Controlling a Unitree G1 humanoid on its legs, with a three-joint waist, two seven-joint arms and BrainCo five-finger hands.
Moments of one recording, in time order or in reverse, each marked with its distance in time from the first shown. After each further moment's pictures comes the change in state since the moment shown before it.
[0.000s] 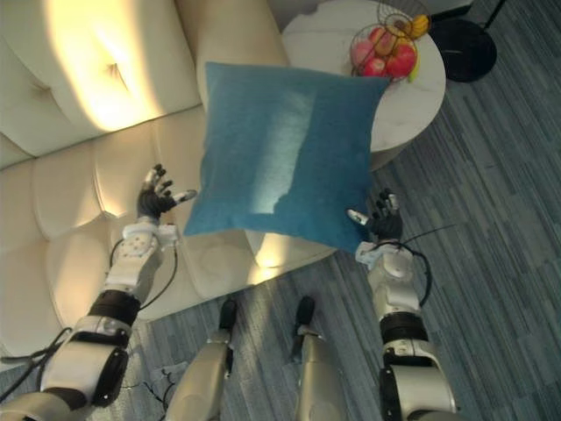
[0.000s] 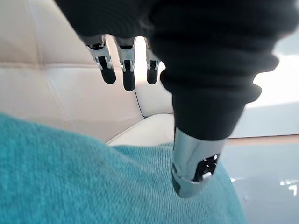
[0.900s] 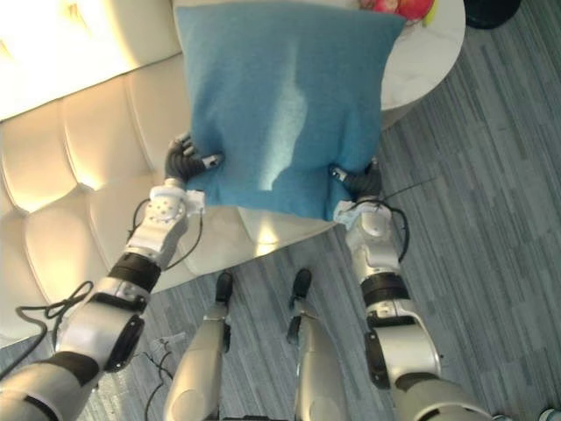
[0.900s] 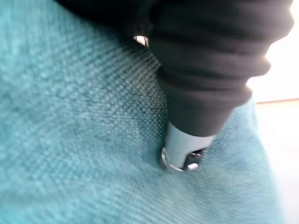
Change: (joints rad) left arm -0.137 -0.057 -0.134 -0.066 -0.059 0.002 0.074; right arm -0.103 0.062 0.075 -0.086 0.077 -0.010 -0.074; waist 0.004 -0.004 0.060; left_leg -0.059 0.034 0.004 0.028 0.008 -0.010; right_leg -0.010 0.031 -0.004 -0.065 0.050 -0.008
